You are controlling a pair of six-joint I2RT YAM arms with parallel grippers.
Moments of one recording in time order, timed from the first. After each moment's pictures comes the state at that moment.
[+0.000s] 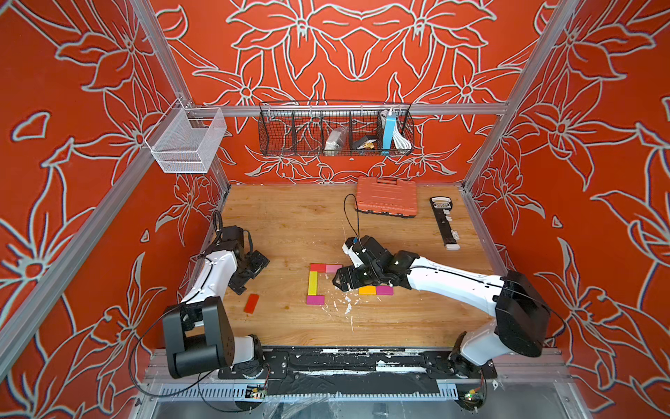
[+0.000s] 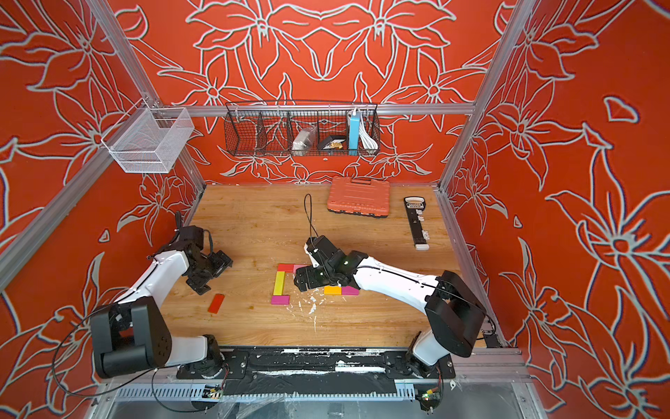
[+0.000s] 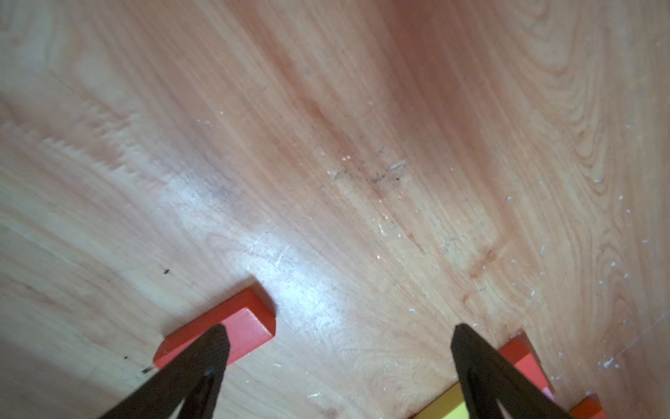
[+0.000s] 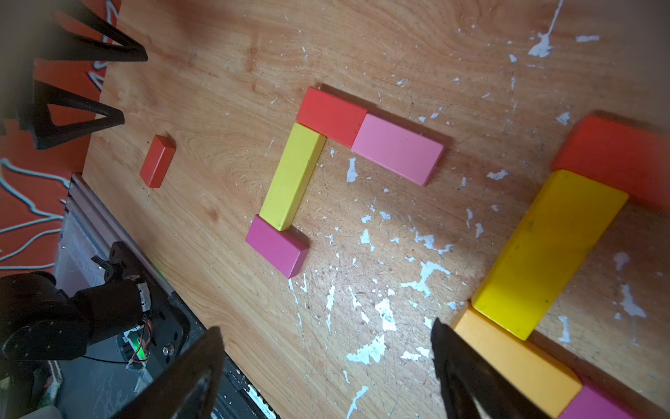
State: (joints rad) left arm 0.27 1.34 0.87 -0.87 0.10 -0.68; right arm 0.94 1.54 1.05 -0.43 -0.19 0.58
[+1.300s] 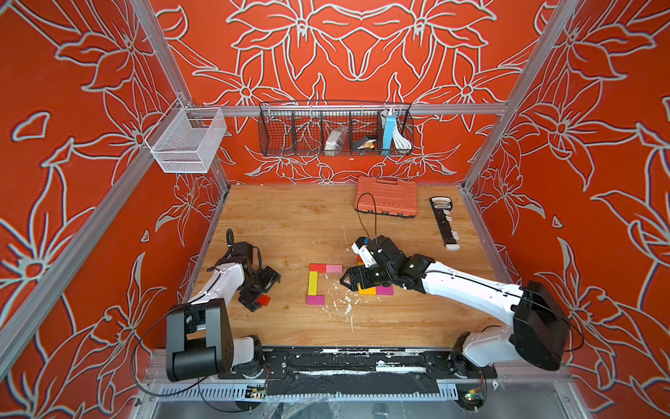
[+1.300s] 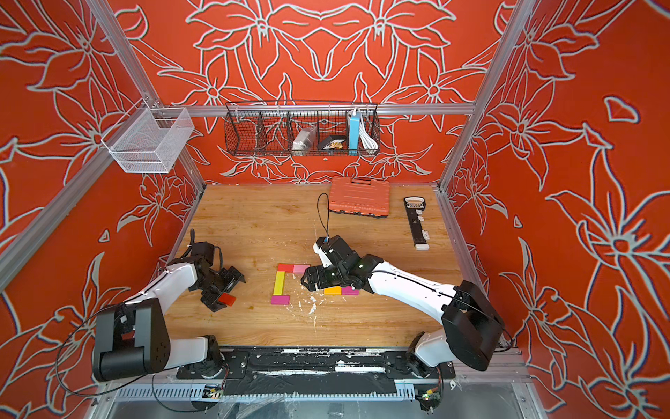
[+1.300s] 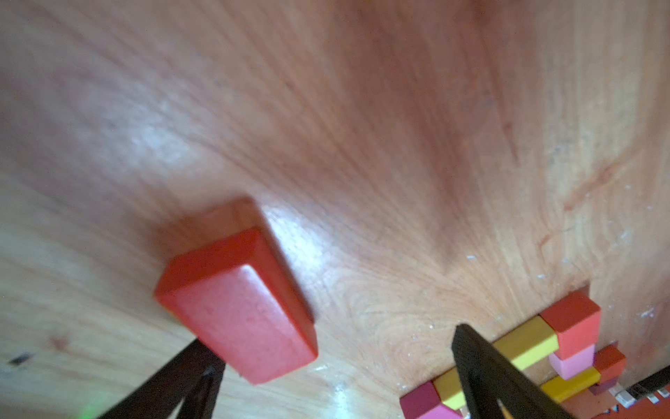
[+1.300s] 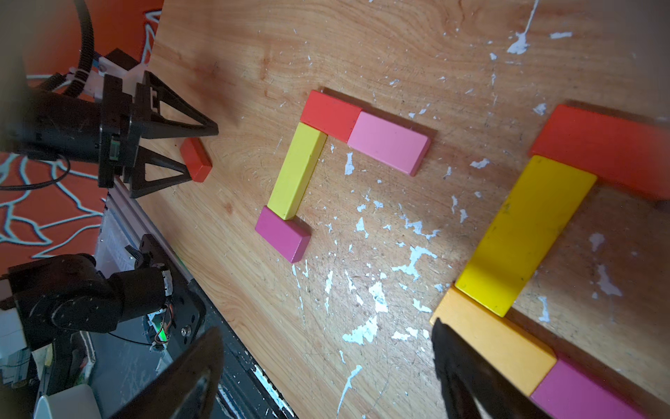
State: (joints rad) left arm 0.21 1.31 0.67 -0.80 0.27 -0.79; right arm 0.88 1.42 0.93 -0.37 -0.27 0.57
